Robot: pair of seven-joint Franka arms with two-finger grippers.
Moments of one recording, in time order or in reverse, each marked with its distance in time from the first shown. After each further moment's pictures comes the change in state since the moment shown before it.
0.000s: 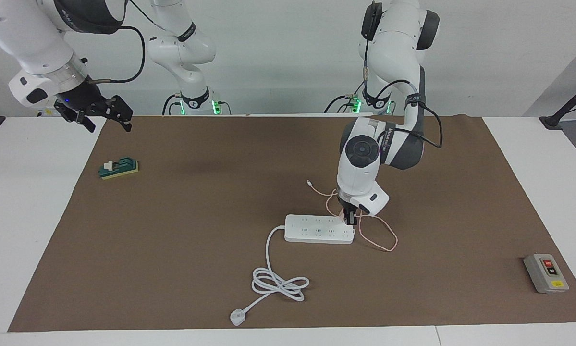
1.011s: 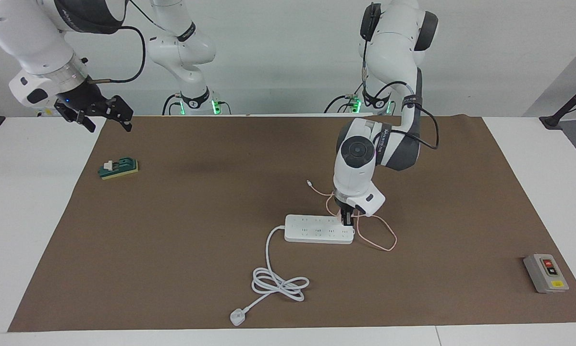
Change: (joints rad) left arm -0.010 0.006 0.000 0.000 0.006 0.018 -0.005; right arm 0.000 0.000 0.001 0.000 0.000 0.000 0.000
